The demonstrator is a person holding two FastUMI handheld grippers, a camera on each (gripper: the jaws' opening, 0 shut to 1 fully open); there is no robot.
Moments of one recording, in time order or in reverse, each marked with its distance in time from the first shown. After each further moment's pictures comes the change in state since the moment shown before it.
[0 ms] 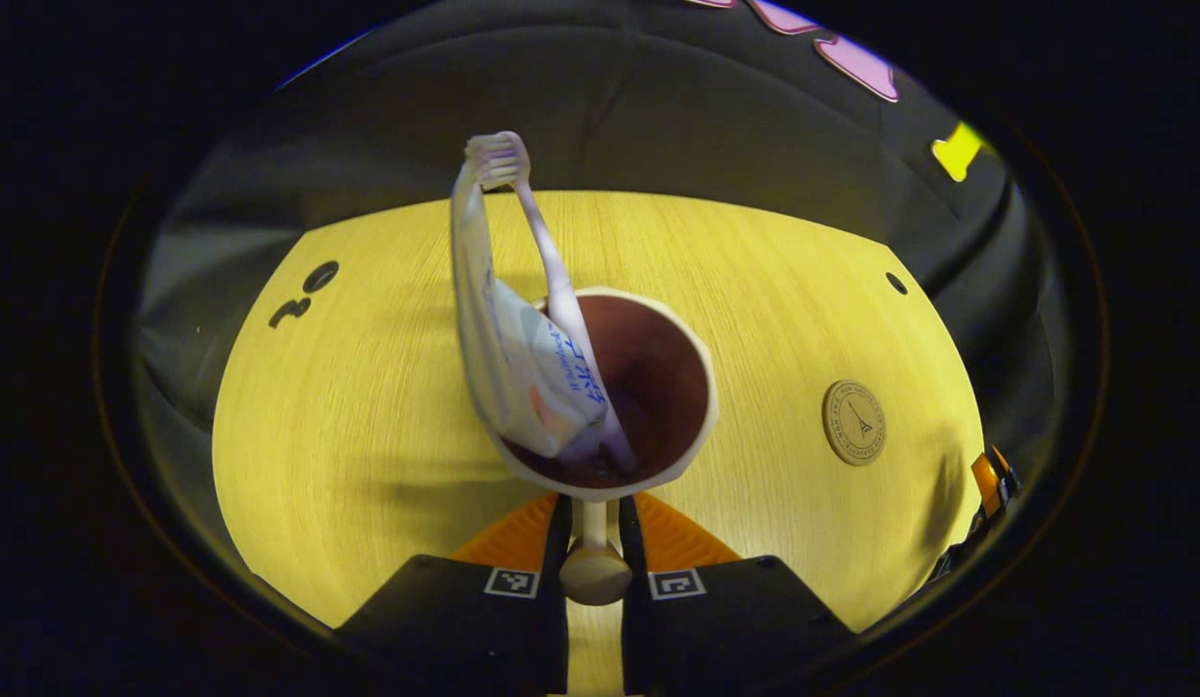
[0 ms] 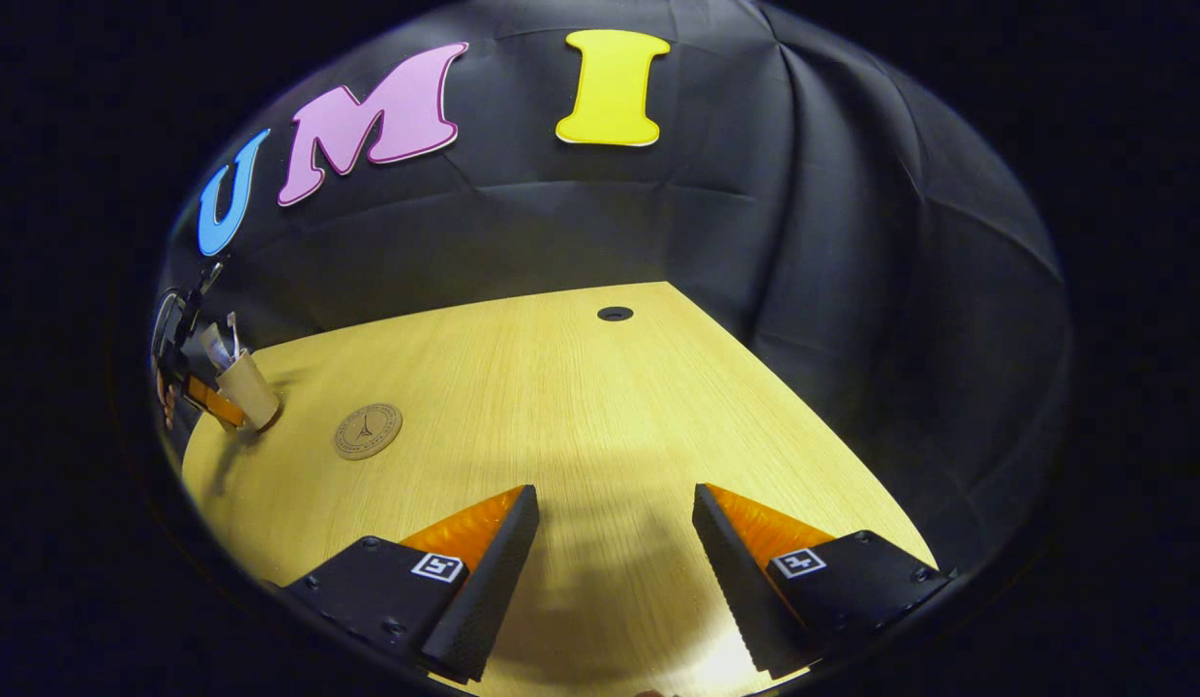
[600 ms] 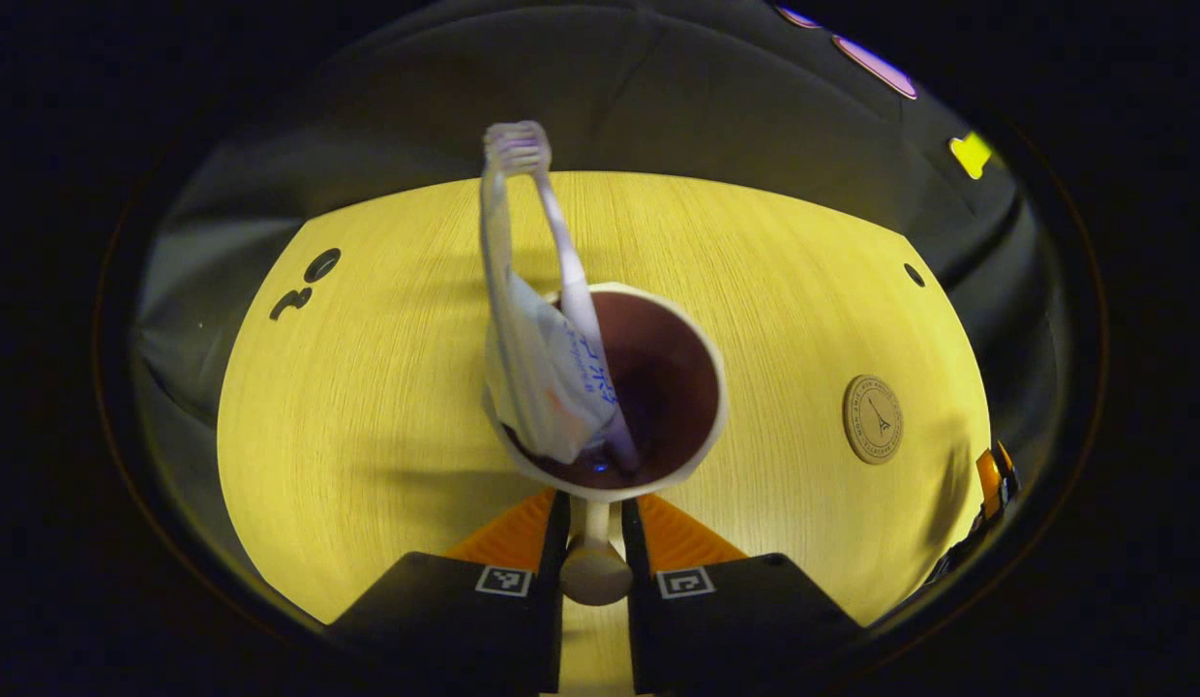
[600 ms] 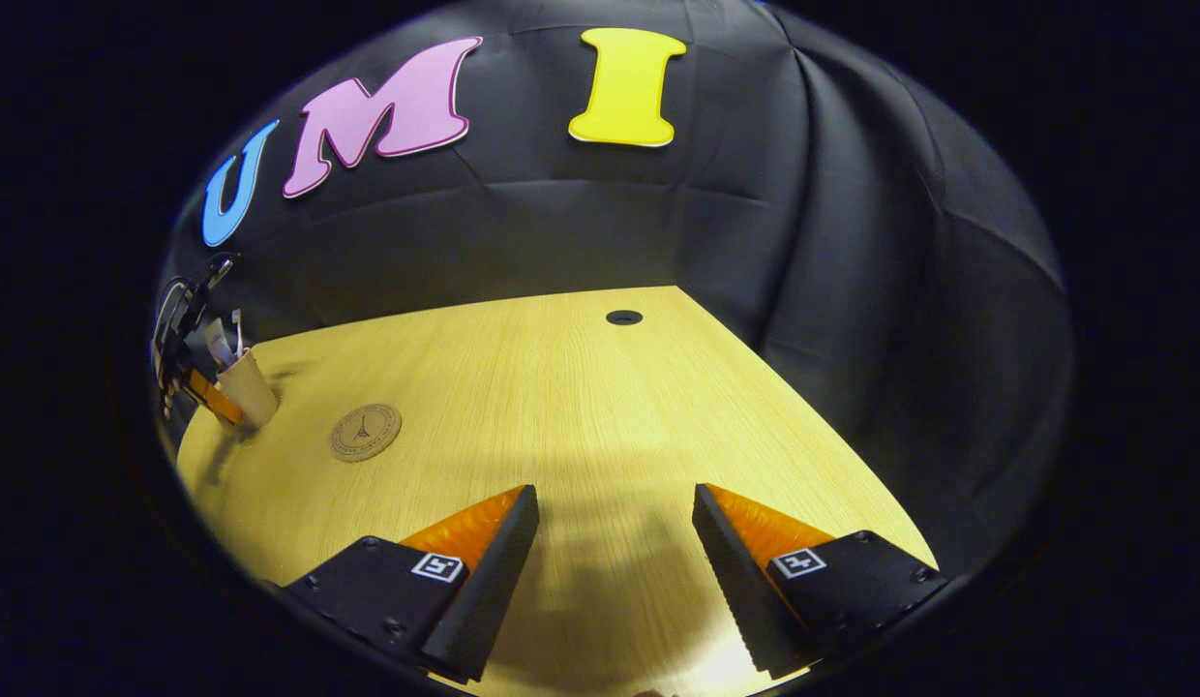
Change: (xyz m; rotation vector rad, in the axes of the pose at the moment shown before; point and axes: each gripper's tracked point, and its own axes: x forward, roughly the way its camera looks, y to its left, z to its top) left arm 0.016 0.015 -0.009 -0.022 0.090 0.043; right arm 0.012 0.006 -0.002 -0.023 0.001 0.001
